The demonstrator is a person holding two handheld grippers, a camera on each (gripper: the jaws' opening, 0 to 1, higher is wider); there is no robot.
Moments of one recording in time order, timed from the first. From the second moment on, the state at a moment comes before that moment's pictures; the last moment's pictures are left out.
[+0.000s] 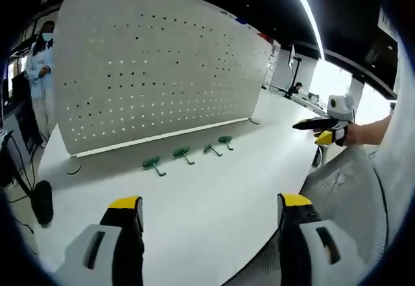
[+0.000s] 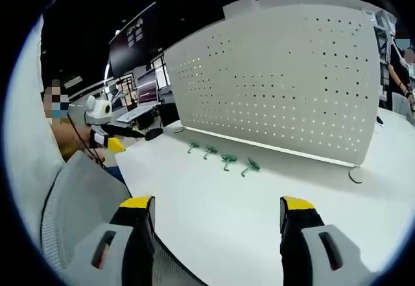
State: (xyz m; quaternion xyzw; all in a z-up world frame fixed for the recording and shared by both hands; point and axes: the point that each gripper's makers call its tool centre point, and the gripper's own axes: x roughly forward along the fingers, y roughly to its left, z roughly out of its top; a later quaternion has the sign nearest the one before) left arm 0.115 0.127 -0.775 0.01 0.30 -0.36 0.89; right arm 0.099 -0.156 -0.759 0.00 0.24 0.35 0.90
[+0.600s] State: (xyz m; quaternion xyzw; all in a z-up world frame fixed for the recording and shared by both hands) left arm 0.148 0.126 -0.792 0.13 0.34 -0.42 0.83; right arm 0.096 -0.148 -0.763 0.00 0.25 0.37 0.90
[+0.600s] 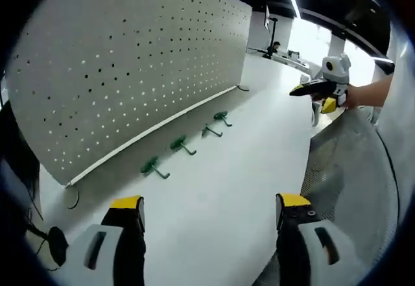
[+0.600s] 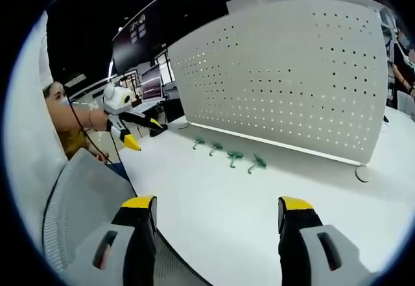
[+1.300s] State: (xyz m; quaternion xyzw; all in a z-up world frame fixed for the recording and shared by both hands) left arm 0.186 0.136 -0.822 0.24 0.41 -0.46 0.75; right arm 0.093 -0.145 -0.771 0.00 0.27 0.37 0.89
